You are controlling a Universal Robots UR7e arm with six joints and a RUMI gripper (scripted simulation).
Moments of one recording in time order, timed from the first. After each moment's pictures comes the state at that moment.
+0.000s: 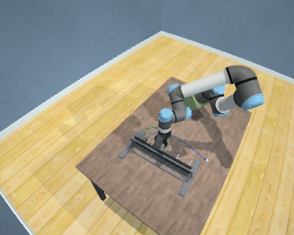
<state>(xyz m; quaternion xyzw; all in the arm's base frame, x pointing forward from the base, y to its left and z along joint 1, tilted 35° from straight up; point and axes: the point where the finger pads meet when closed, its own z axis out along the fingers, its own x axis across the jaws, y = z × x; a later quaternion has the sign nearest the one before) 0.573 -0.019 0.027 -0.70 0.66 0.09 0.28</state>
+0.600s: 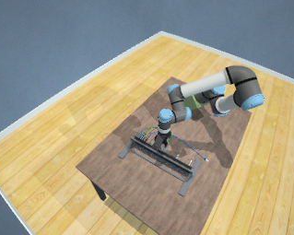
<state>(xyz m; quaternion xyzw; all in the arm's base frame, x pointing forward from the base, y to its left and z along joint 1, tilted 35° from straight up) 0.573 -0.019 0.026 -0.70 0.66 0.10 0.27</state>
